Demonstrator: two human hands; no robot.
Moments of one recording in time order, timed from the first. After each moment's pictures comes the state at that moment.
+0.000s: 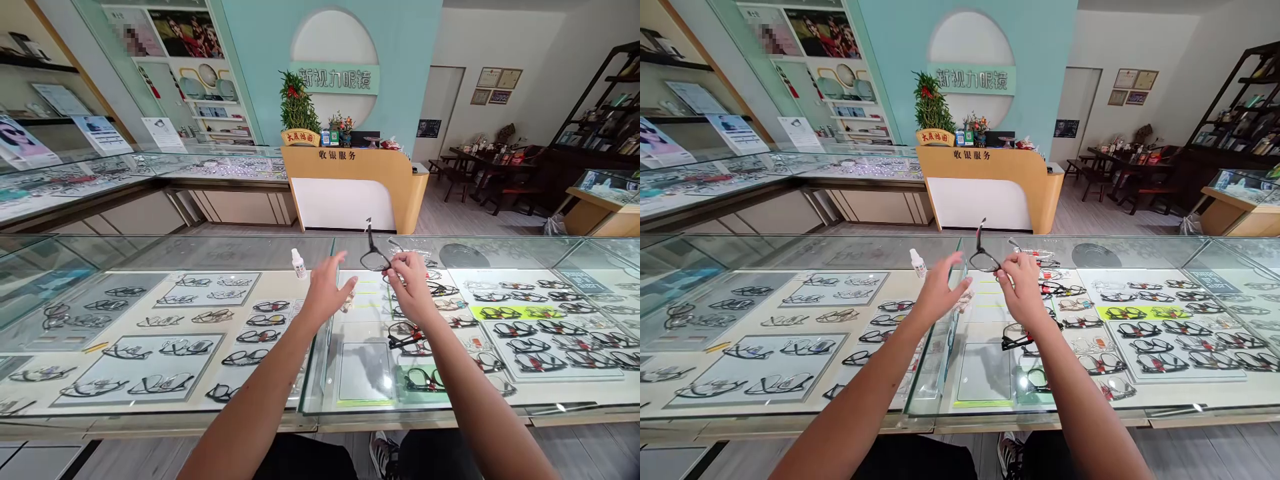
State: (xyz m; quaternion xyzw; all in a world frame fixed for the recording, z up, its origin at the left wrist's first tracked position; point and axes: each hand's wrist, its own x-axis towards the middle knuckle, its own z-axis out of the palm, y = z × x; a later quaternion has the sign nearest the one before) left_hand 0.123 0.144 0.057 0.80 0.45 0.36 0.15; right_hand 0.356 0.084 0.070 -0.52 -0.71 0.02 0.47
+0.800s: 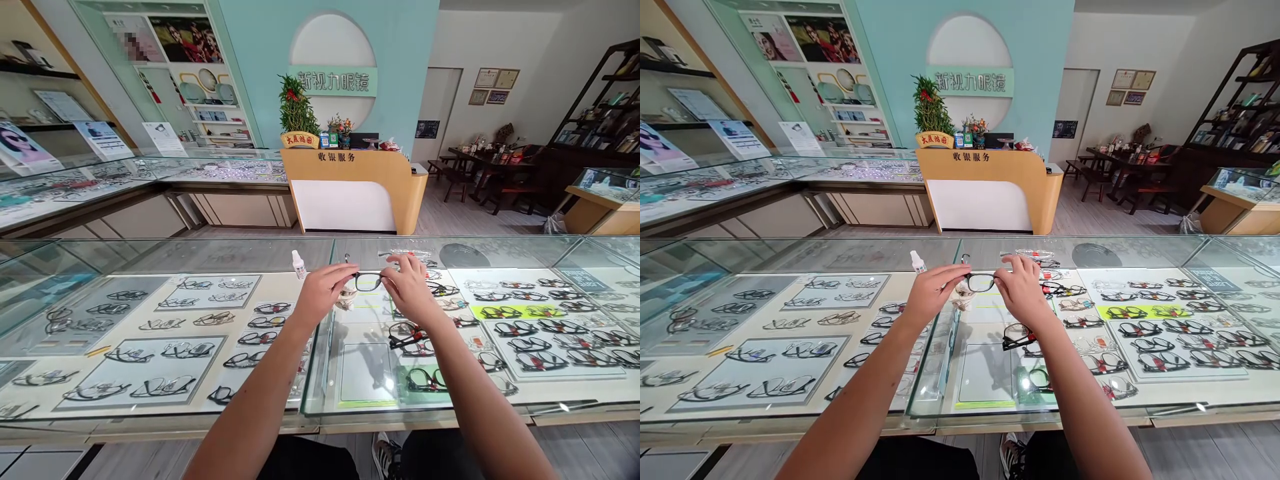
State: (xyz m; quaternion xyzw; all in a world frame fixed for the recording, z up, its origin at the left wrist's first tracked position) left_hand 0.111 0.149 0.064 0.85 0.26 0.46 0.07; right_hand 0.360 0.082 0.070 -0.55 -0.78 -0.09 0.29
